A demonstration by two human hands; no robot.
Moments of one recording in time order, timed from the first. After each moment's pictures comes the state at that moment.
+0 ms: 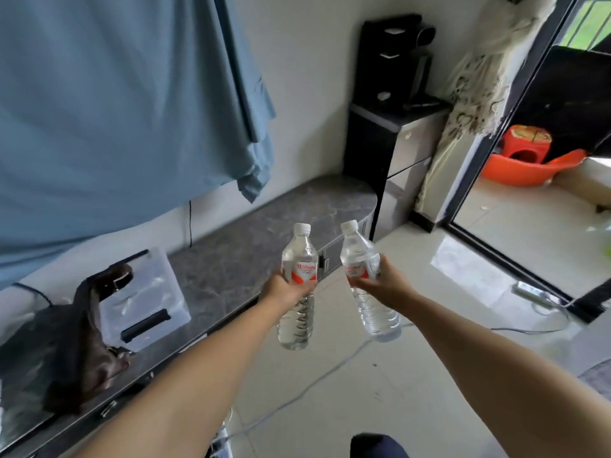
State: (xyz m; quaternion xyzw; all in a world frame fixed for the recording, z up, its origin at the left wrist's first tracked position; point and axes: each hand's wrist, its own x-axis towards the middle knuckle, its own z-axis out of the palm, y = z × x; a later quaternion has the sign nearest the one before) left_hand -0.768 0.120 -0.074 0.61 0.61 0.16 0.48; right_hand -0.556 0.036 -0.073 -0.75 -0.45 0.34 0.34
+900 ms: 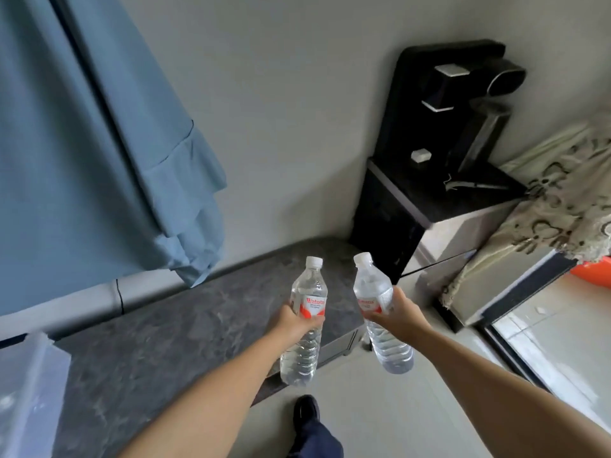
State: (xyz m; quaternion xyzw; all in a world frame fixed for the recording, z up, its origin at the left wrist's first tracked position) left_hand -0.436 0.476 -0.140 0.51 0.66 0.15 0.53; right_hand -0.205 0.436 -0.124 -0.78 -0.47 0.36 0.20
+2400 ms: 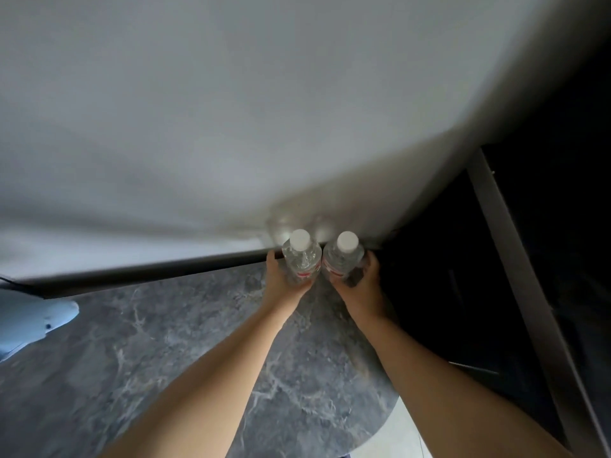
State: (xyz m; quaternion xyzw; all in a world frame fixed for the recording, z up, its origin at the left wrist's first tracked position) left_hand -0.284 0.834 -0.329 0.33 0.71 0.33 0.52; right_hand -0.144 0.843 -0.374 -0.72 -0.41 0.46 0.30
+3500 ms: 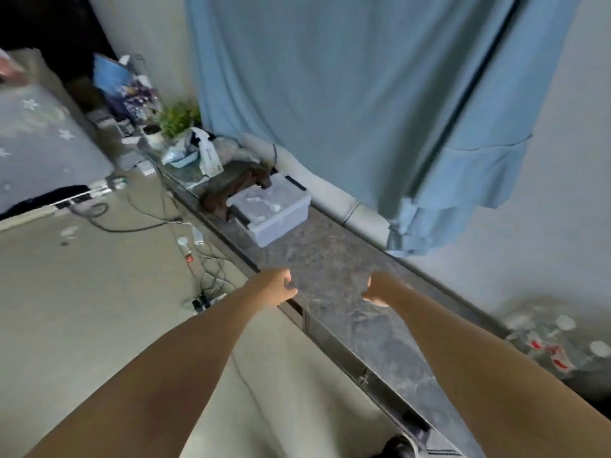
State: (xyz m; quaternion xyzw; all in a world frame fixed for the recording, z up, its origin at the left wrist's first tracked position) left_hand -0.574 0.317 -0.062 0.27 0.91 0.13 0.29; right_hand -0.459 0.529 -0.091 -0.31 -0.90 0.18 -0.23
